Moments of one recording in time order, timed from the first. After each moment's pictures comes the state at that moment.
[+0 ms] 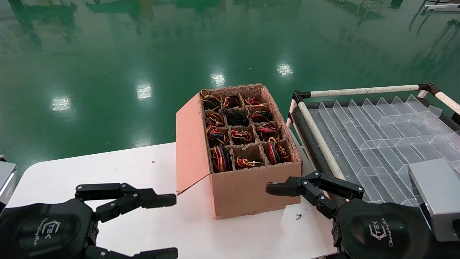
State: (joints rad) left arm -1.08 0.61 0.28 -1.28 0.73 1.50 -0.19; right arm 1.07 -0.61 -0.28 1.28 -0.73 -1.50 0.19
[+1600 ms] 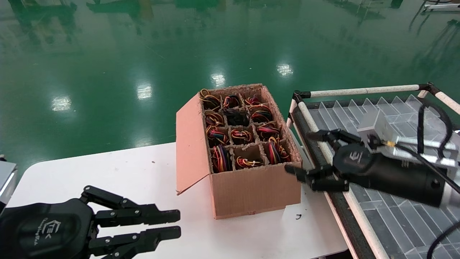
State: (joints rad) left arm -1.08 0.61 0.28 -1.28 0.73 1.50 -0.19; right arm 1.28 -0.72 -0.38 0.96 -1.09 -1.23 0.15
